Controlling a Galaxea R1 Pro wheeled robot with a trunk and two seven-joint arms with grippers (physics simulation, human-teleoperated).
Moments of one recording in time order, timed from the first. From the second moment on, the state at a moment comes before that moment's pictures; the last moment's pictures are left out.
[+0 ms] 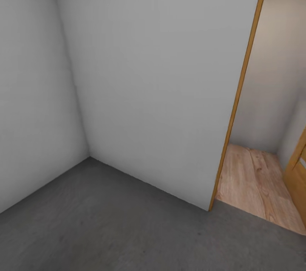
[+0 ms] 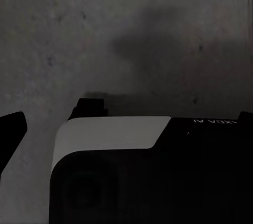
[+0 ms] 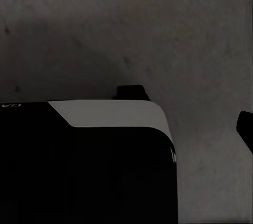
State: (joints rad) left arm -0.23 -0.04 -0.03 -0.01 0.10 0.00 0.01; right arm -0.18 0.12 0.62 0.03 -0.61 -0.10 -0.24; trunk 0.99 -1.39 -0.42
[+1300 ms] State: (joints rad) left arm -0.23 -0.04 -0.03 -0.01 0.10 0.00 0.01; right arm -0.18 0.12 0.62 0.03 -0.61 -0.10 -0.24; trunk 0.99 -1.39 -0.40
